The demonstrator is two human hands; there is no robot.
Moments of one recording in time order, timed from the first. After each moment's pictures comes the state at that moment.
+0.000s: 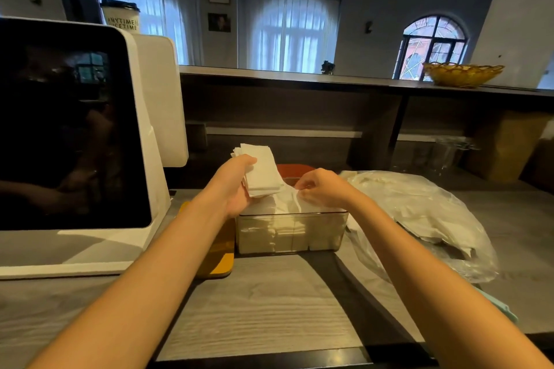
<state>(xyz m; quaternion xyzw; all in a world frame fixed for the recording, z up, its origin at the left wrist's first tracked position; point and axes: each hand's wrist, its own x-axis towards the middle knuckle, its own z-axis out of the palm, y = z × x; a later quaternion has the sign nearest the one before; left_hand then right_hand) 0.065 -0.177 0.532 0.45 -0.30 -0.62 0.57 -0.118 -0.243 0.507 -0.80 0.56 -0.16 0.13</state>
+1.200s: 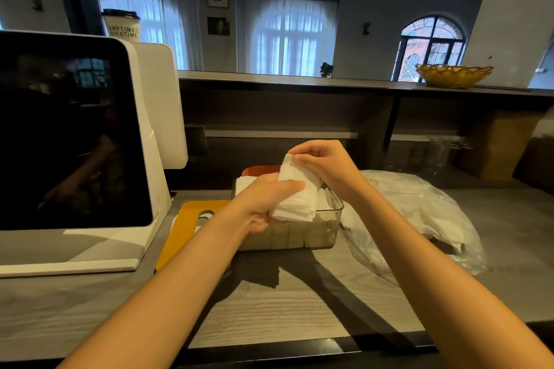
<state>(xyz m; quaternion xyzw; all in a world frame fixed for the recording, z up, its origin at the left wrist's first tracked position) 0.024 -0.148 0.528 0.46 -0.48 -0.60 0.43 -0.121 -0.206 0.546 -0.72 0.43 -0.46 0.28</state>
